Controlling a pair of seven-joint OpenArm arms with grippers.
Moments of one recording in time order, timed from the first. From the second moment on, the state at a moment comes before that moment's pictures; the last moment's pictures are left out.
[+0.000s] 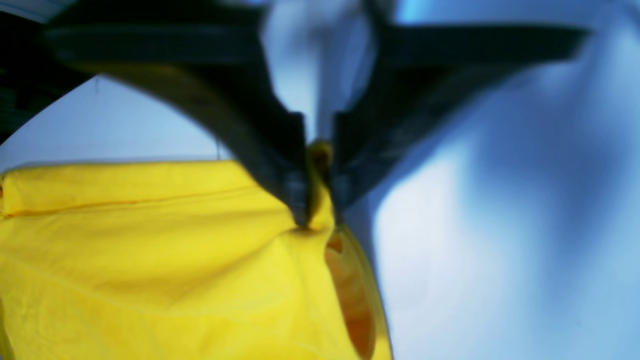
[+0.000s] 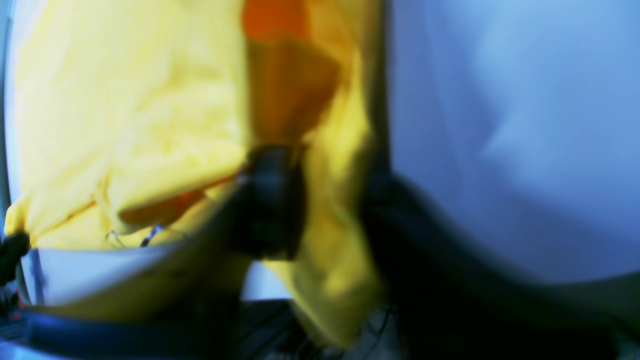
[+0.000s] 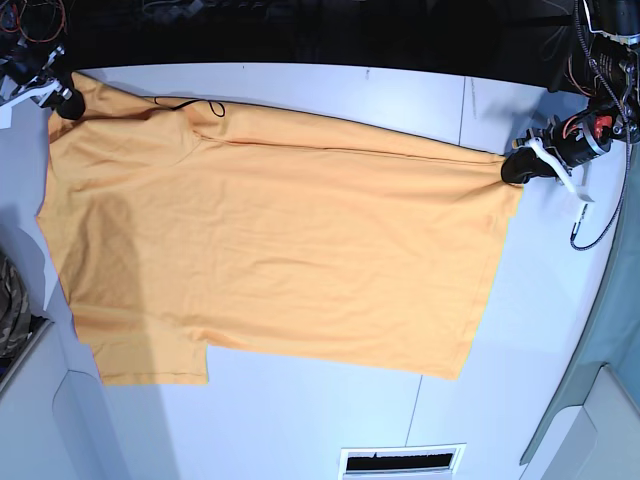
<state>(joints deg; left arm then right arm) 7.9 -24.3 -19.3 65.8 -40.4 -39.0 41.3 -21.4 17.0 36.5 69.3 49.8 31.3 -48.4</state>
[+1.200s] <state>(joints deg) 14.7 -26.9 -18.9 66.8 -54.3 -39.5 50.1 -20.8 22.6 39.5 77.7 42.9 31.6 -50.2</state>
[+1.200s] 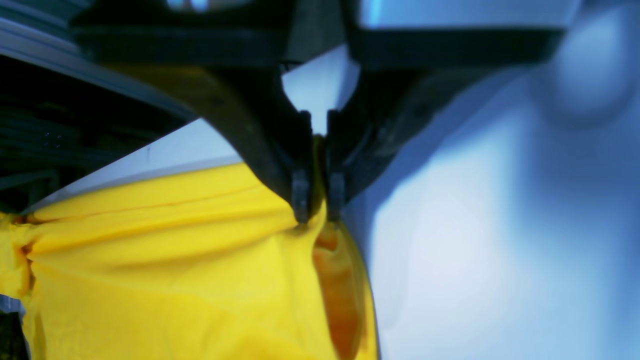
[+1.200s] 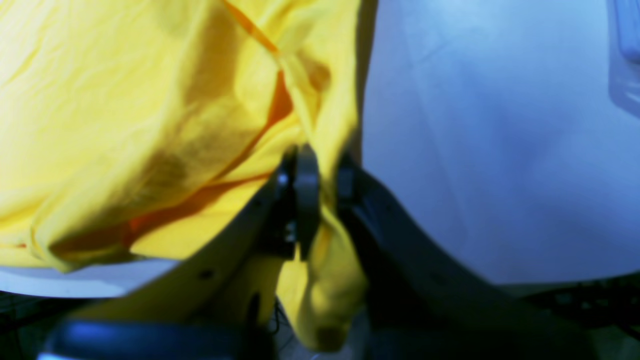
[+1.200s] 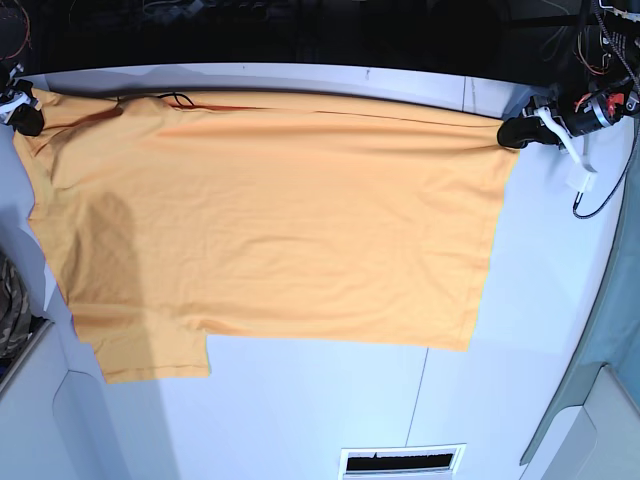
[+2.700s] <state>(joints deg) 20.6 -23.0 -23.3 72.1 -53.0 -39.6 51.3 -22.0 23.1 38.1 76.6 39.7 30.5 -49.3</state>
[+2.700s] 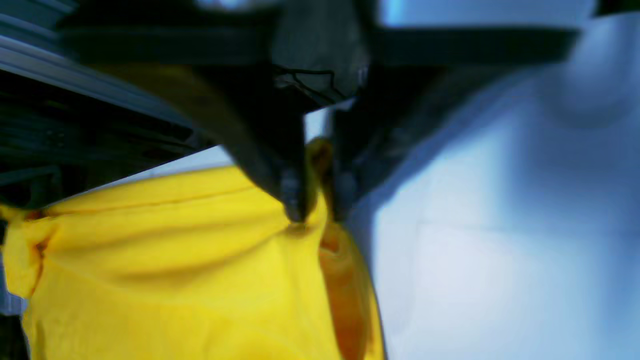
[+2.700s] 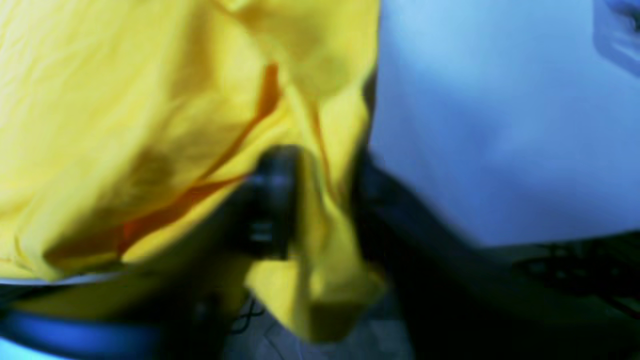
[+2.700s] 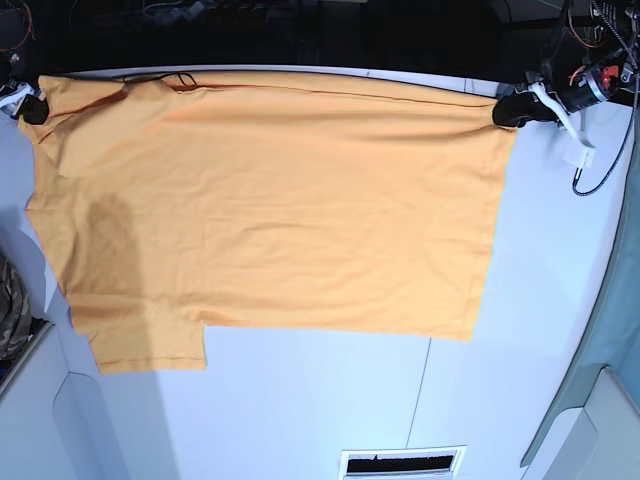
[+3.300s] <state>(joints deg) 20.4 -23.3 -22.9 83.0 -58.9 -39.0 56.9 -7.7 24.1 41.4 73.3 34.1 24.8 -42.8</state>
